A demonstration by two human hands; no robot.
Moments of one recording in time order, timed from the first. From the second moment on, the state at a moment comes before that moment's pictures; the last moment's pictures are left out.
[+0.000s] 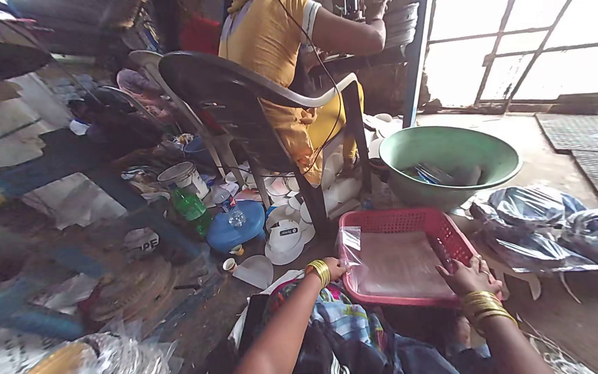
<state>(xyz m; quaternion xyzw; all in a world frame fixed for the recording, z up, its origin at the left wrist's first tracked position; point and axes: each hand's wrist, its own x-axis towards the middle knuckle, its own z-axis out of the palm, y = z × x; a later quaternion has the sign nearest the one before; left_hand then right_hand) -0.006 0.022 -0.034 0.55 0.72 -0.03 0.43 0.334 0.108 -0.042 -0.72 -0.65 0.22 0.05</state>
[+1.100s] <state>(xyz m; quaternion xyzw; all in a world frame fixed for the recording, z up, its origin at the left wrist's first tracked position) -0.005 0.021 -0.032 0.55 0.72 -0.02 0.43 0.337 0.110 -0.047 -0.72 -0.66 0.21 0.06</state>
